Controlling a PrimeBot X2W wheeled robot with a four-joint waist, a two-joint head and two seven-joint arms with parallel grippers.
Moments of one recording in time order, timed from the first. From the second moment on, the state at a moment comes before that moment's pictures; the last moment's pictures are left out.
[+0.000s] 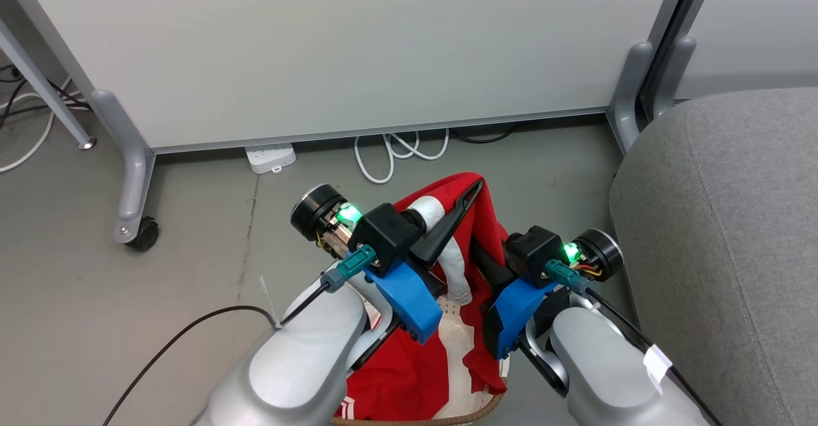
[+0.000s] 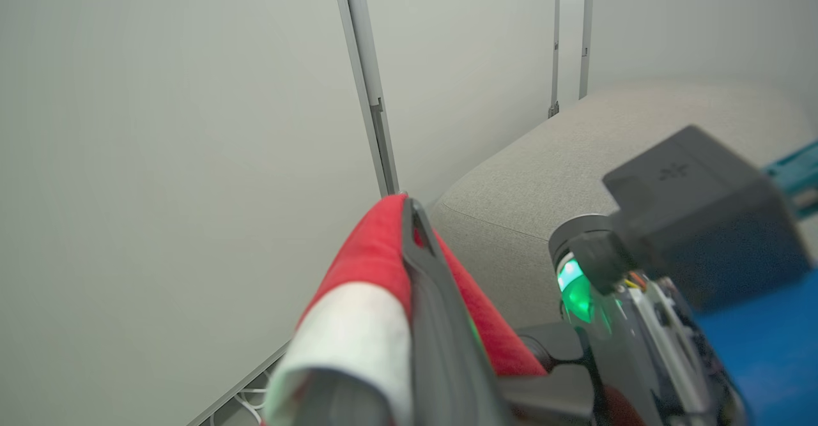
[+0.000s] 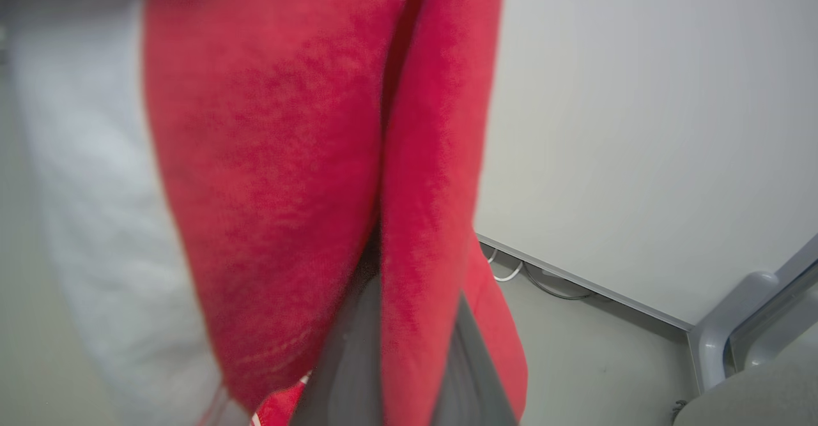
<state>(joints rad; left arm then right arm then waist) -0.71 0.05 -0.77 0.52 -0.31 -0.13 -0.26 -0.59 -0.05 0.52 0.76 0.10 0.13 -0.26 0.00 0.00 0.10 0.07</state>
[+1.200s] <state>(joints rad) -0.70 0.08 -0.75 0.51 -0.27 -0.13 -0.26 -0.59 -0.05 0.21 0.59 0.11 0.13 -0.26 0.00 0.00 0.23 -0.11</state>
